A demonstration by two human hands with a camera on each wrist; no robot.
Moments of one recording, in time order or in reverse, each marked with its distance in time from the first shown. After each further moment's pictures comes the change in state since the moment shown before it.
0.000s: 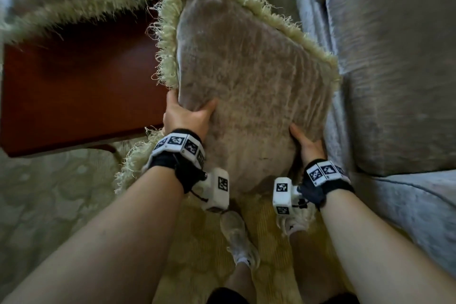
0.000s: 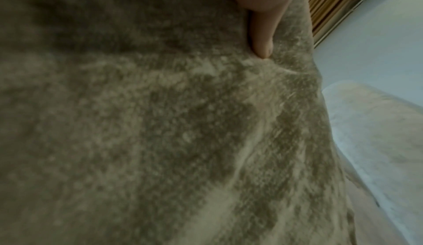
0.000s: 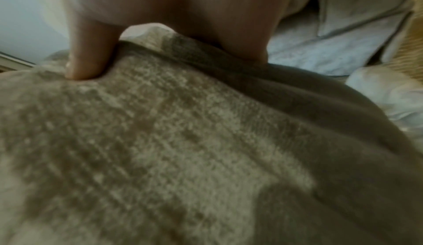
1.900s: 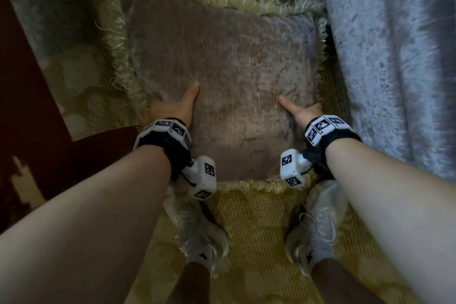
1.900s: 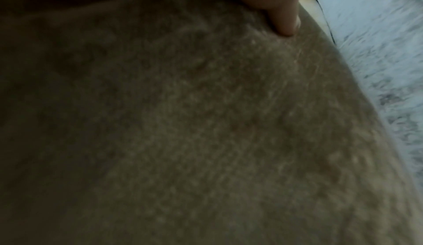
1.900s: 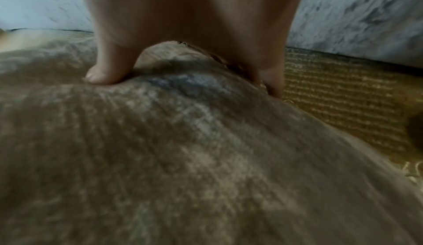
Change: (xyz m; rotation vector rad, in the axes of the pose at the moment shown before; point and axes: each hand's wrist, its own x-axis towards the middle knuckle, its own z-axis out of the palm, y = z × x) left_hand 0.229 -0.160 0.294 0.495 -0.067 -0.383; right_hand 0.381 0.057 0.038 -0.498 0.111 0.302
